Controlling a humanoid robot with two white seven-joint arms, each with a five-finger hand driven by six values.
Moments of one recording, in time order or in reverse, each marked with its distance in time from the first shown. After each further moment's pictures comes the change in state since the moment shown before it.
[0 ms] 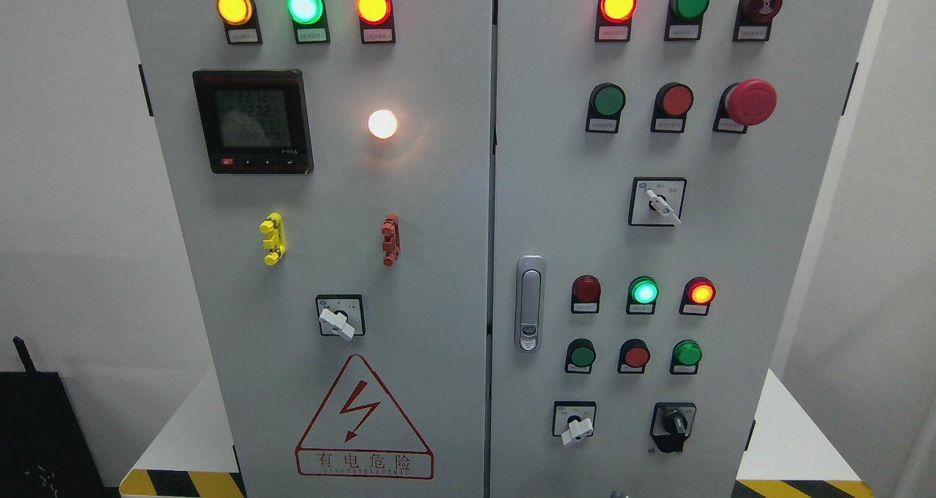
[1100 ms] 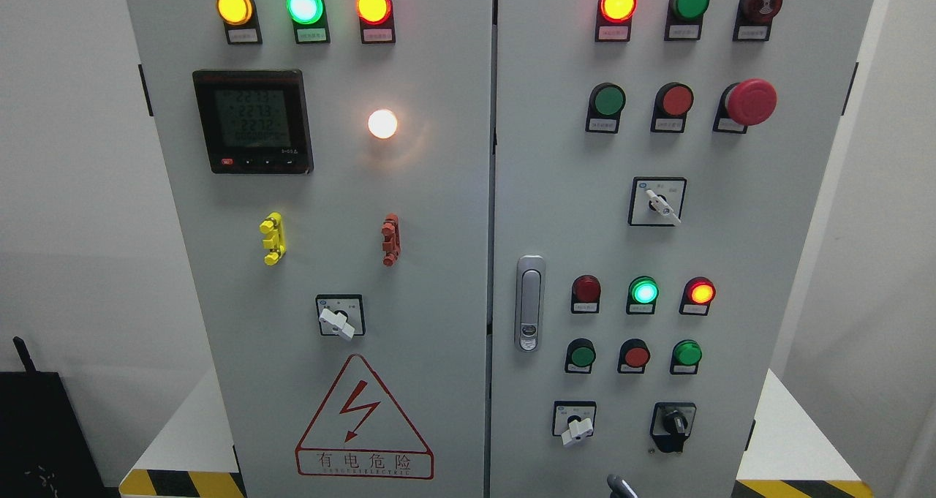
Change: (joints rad) left arm 0.000 0.000 0.000 0.000 0.000 0.000 0.000; right arm -0.035 0.000 0.001 -0.016 0.037 -0.006 0.003
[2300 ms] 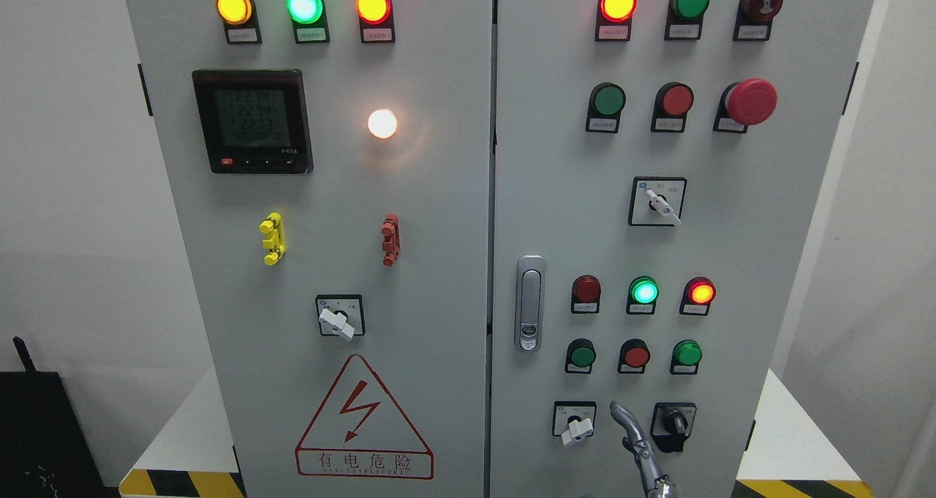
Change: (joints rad) left arm 0.000 0.000 0.000 0.000 0.000 0.000 0.000; right arm -0.173 0.004 -0.090 0.017 0.417 -0.084 -0.028
